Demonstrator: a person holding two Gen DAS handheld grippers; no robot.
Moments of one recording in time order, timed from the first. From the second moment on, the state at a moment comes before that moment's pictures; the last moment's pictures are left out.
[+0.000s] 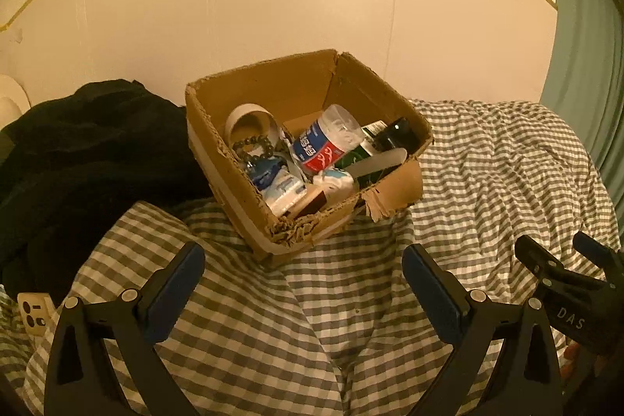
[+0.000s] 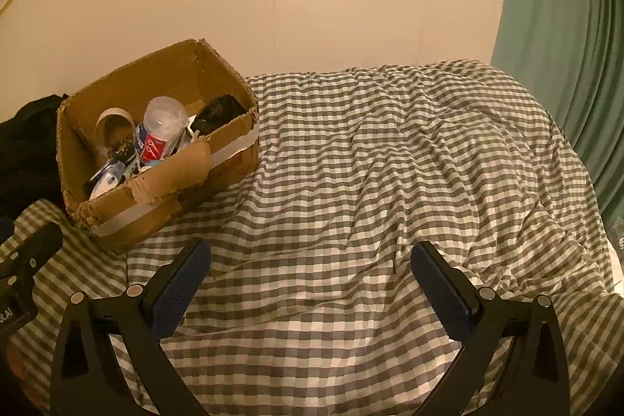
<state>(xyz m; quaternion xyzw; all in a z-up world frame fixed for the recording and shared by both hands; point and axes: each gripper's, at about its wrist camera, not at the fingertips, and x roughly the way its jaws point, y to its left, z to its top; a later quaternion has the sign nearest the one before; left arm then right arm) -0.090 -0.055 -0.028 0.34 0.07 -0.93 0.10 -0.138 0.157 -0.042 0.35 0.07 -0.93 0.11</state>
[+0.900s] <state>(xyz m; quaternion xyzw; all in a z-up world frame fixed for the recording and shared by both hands) -0.096 -0.044 -0.040 0.38 0.02 -0.92 0.11 -0.139 0.161 -0.046 0.35 0.08 -0.93 0.09</state>
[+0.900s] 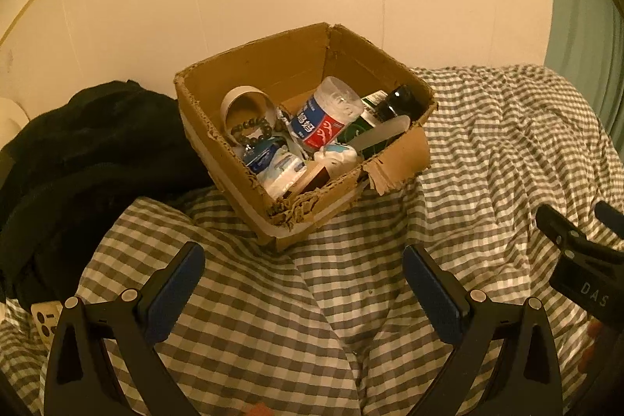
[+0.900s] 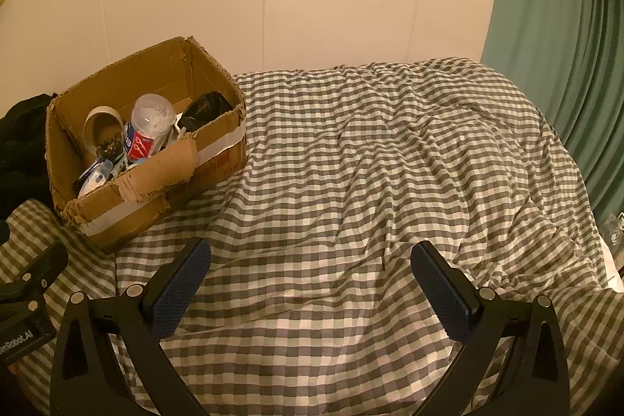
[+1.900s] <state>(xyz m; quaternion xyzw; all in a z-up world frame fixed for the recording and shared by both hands) -0.095 -0.052 -0.041 0.38 0.05 -0.92 0.11 -0.141 0.156 -0.057 0.36 0.09 -0.92 0.10</state>
